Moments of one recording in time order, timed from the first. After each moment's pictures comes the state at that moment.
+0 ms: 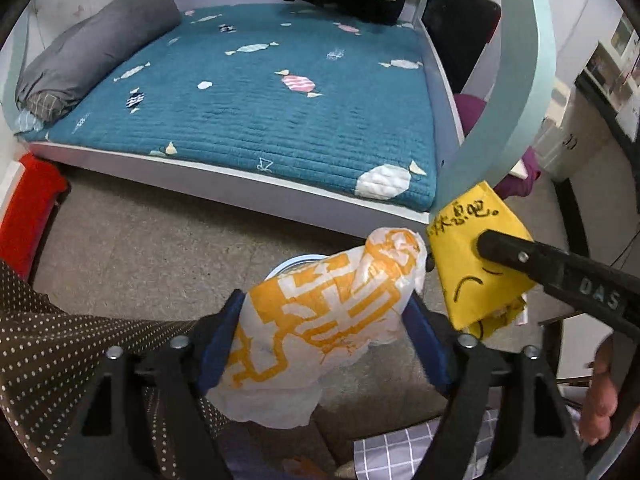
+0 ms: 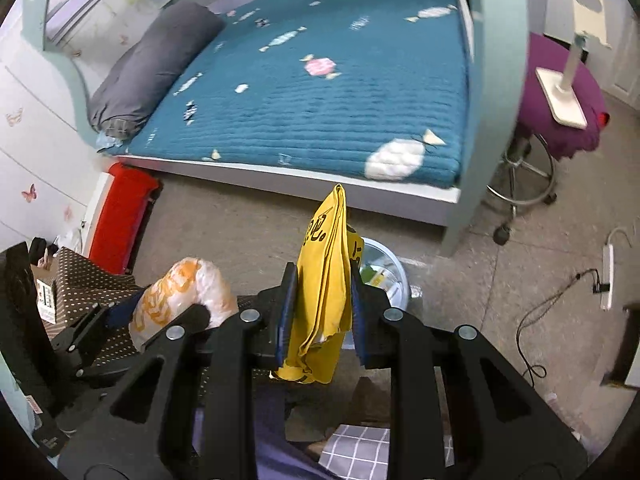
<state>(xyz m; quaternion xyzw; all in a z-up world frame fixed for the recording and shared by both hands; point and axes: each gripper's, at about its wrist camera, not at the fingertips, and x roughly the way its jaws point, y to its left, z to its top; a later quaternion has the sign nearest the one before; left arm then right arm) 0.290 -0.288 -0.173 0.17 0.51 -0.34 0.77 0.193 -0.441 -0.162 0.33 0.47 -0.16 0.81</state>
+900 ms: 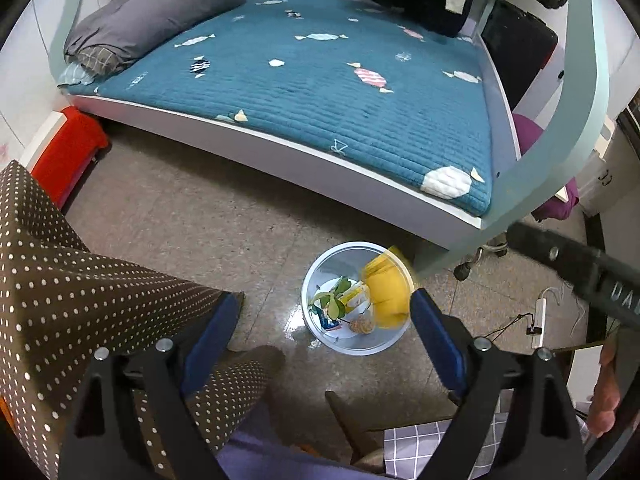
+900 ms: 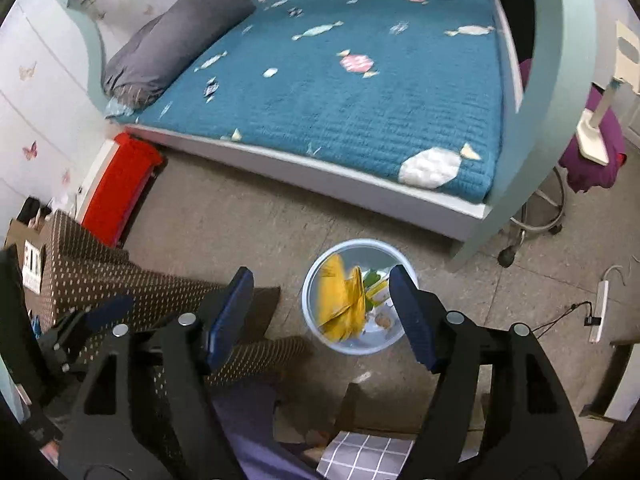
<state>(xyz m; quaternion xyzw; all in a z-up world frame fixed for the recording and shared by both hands) 0.314 -0.211 -0.175 0.13 0.53 -0.26 0.79 0.227 -0.389 -0.161 0.26 0.48 -0.13 0.83</state>
